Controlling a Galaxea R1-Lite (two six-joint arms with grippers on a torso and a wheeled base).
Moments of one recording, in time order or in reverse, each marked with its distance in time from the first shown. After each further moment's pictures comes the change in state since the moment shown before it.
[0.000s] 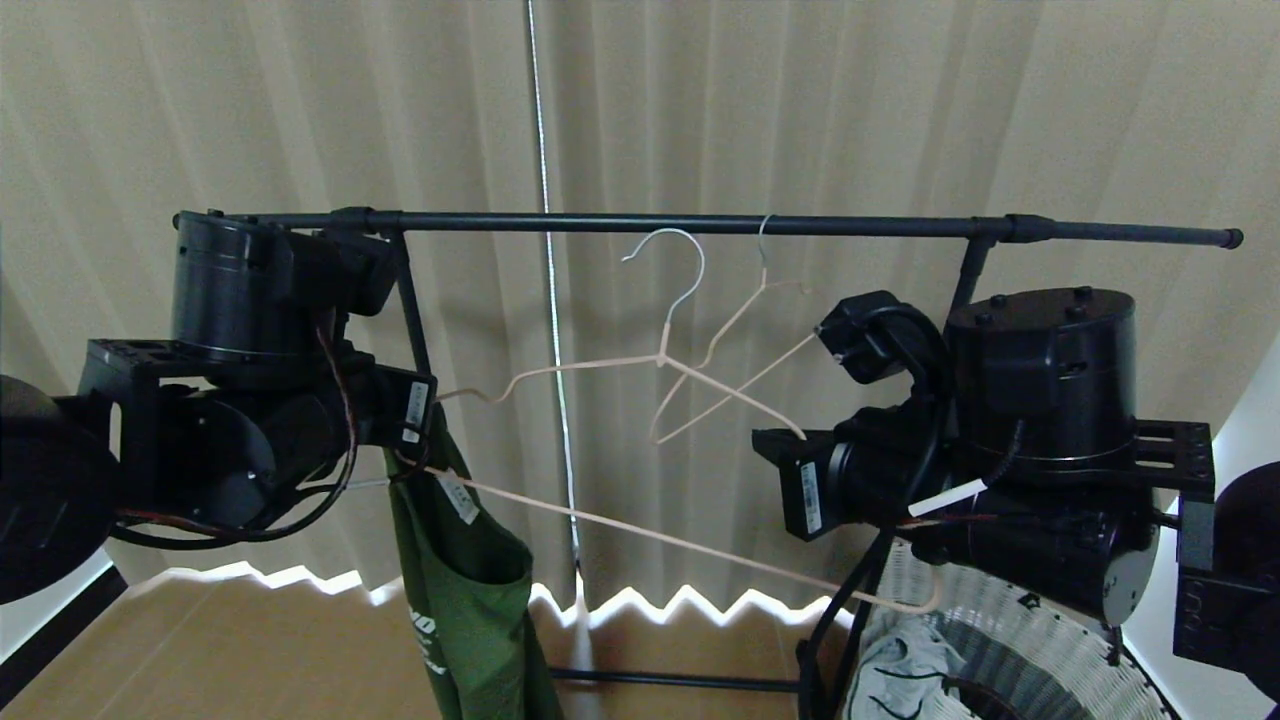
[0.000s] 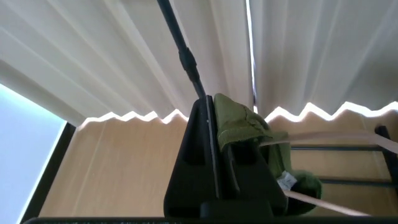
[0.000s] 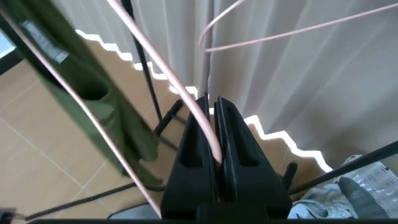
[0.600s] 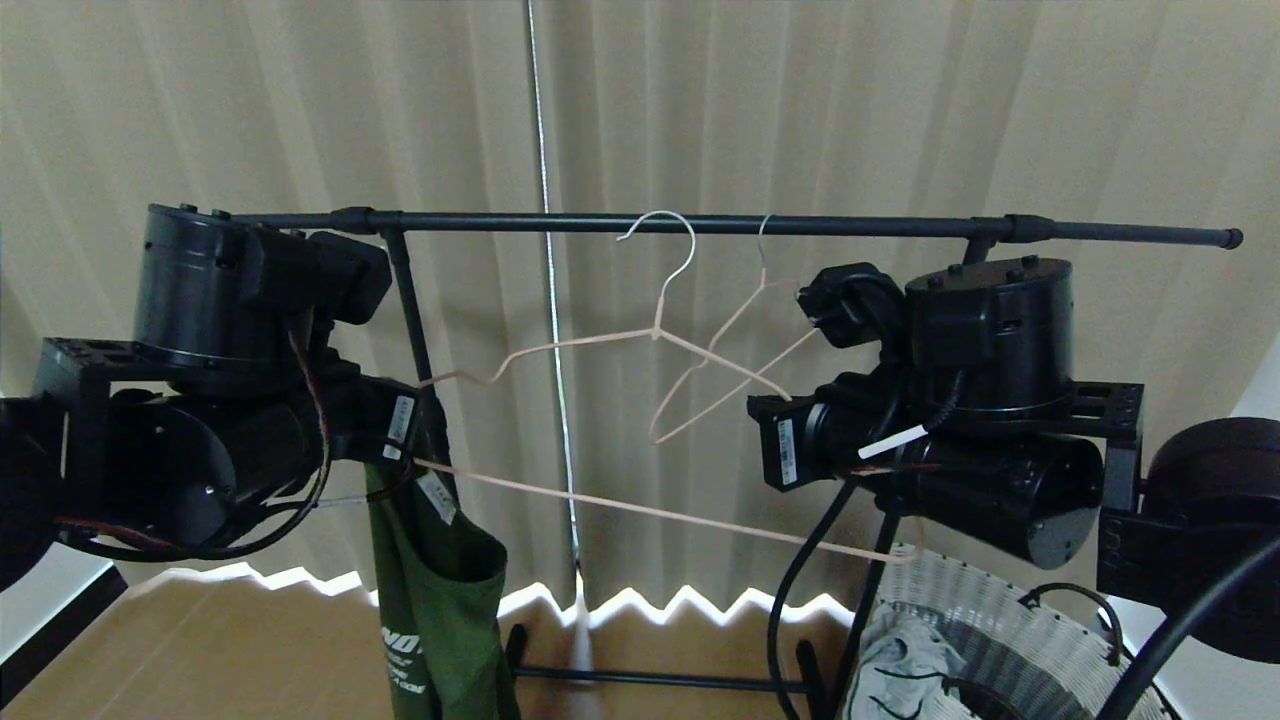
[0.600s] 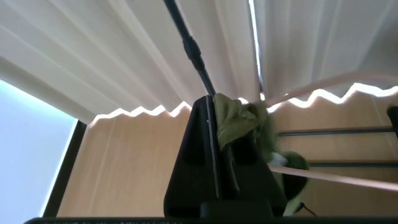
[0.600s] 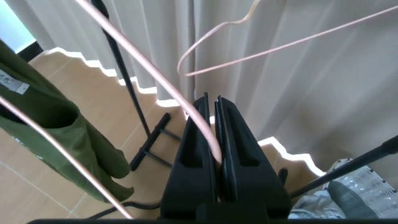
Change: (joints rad) left arm -0.022 -0.047 -0.003 0.091 0.006 0.031; right arm -0.026 0.072 -0.100 0.000 -0.056 -0.003
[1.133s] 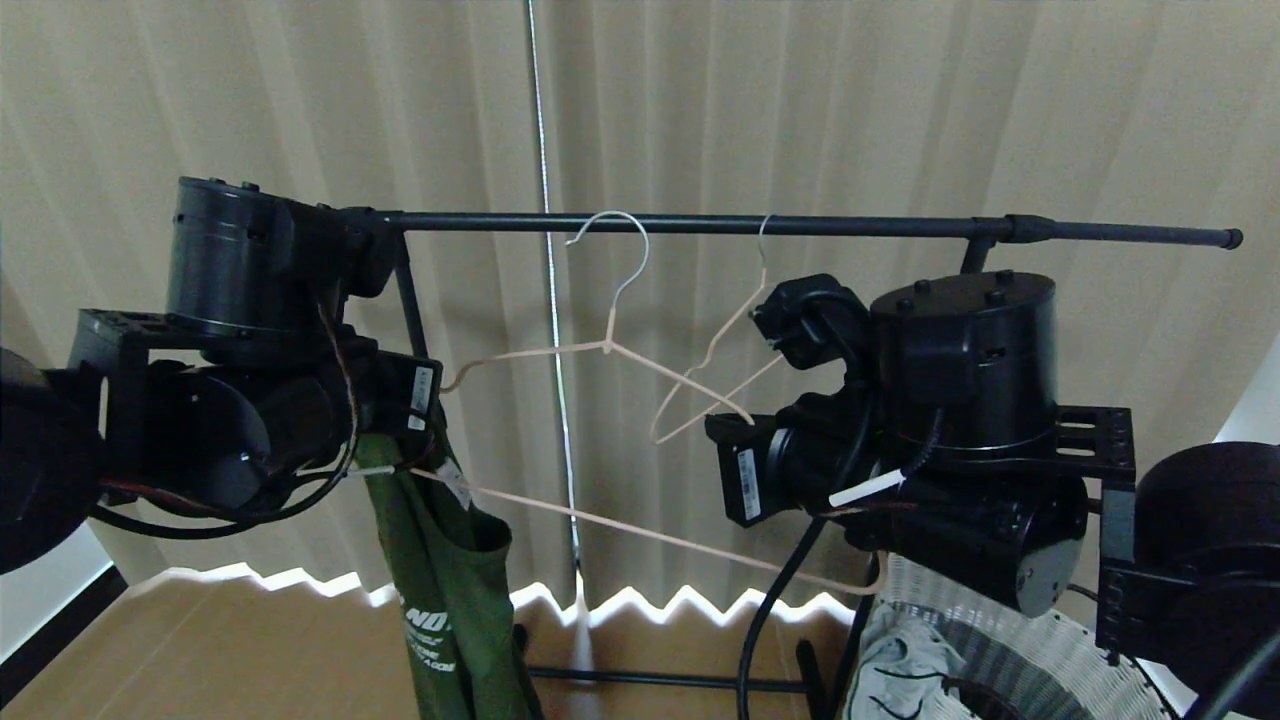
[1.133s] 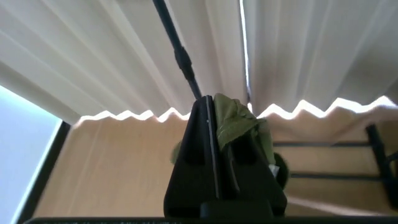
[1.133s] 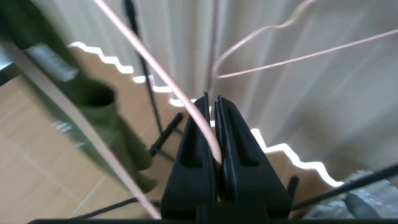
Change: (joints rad) left arm -0.004 0.046 -0.071 -0.001 0.000 -0.083; right arm 0.110 0.002 -0.005 0.002 -0.013 0.005
